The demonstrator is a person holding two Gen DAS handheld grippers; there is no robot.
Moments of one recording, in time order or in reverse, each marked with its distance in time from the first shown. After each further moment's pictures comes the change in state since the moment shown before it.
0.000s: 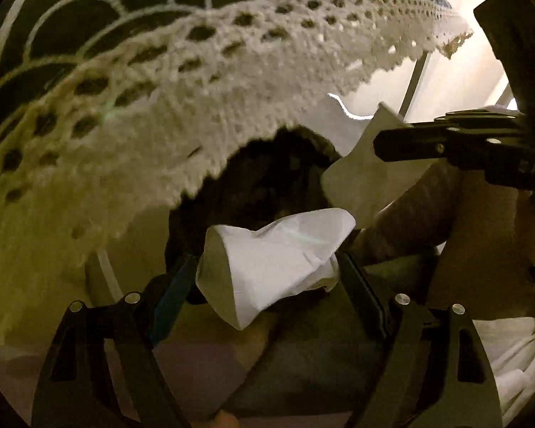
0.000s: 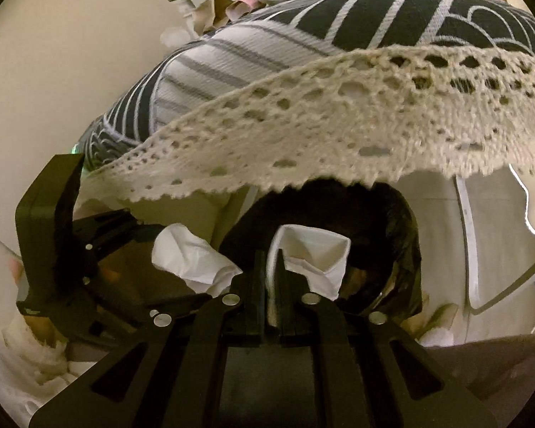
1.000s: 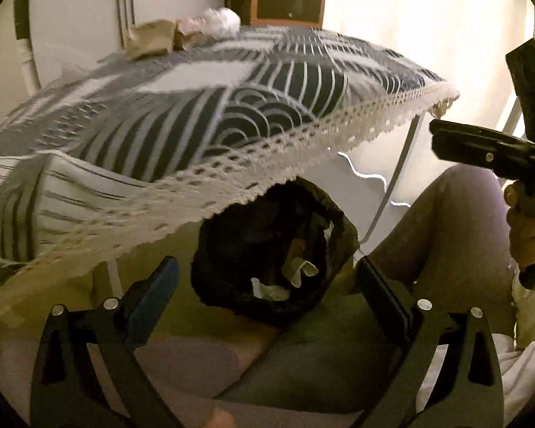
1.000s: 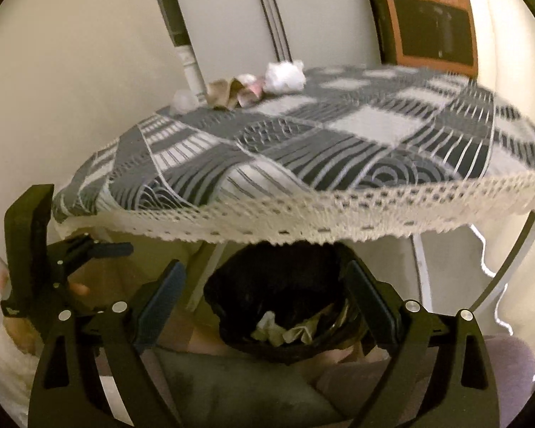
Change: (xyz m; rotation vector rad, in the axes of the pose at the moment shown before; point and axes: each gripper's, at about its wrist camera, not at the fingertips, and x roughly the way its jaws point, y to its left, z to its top) left arm -0.092 -0.001 -0.027 -0.096 -0.231 0.068; right arm -0.107 0.046 -0.010 -0.110 -0.254 -0.145
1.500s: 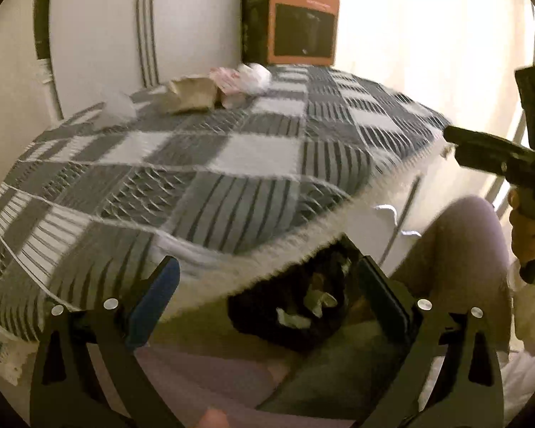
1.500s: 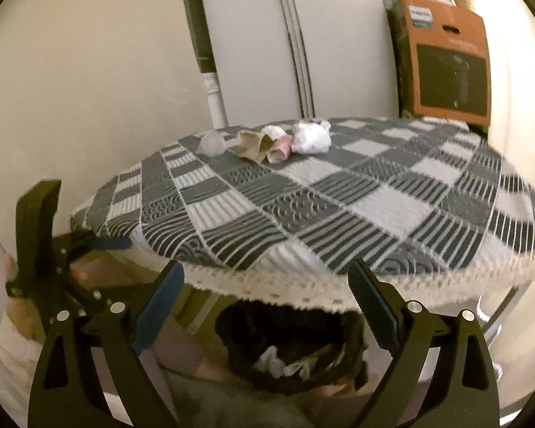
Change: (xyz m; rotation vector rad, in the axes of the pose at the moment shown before) left arm -0.044 0.044 0.037 -0.018 -0.120 0.043; right arm -0.023 0.020 0.053 -0.113 -0.105 0.011
